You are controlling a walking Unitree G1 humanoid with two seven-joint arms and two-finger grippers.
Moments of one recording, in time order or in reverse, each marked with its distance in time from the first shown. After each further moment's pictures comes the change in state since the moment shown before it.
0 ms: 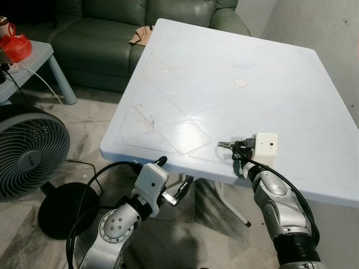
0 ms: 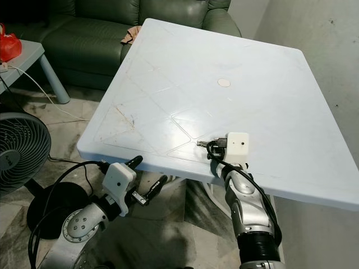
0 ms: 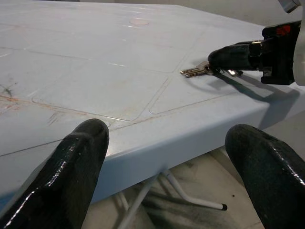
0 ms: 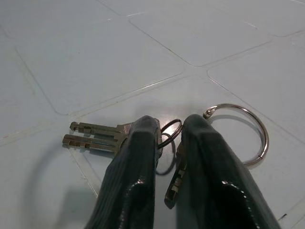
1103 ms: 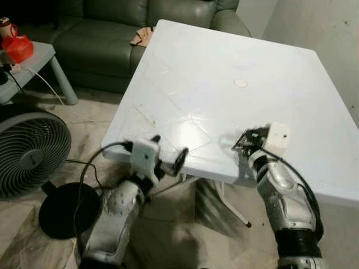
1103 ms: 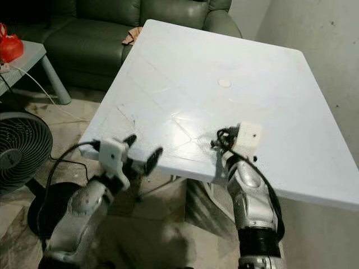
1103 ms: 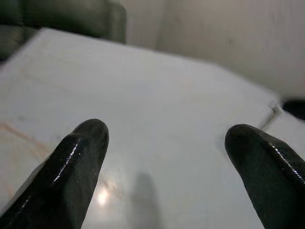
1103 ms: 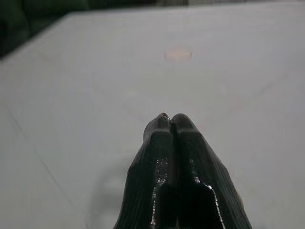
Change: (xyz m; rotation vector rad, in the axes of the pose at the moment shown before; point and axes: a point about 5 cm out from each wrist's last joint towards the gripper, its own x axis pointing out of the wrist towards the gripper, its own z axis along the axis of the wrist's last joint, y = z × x) left arm 0.044 0.043 0.040 -0.192 -0.176 0.178; right arm 0.002 -0.006 0.046 0.168 -0.169 -0.057
